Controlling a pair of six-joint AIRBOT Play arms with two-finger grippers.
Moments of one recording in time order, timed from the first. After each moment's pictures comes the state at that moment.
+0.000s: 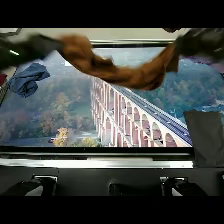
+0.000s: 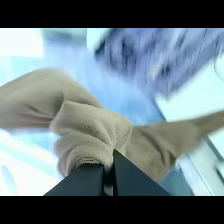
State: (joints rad) left arm -0.11 -1.15 1.65 0.72 -0.91 -1.42; right arm 0.16 -1.05 1.75 -1.50 1.00 1.59
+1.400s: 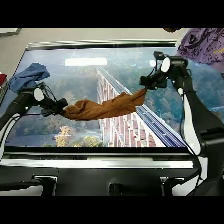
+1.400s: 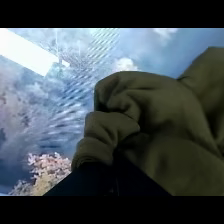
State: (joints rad) left arm -0.10 -1.50 1.19 1.52 -1.06 -2.12; right arm 0.16 -1.81 1.85 -1.46 1.24 1.75
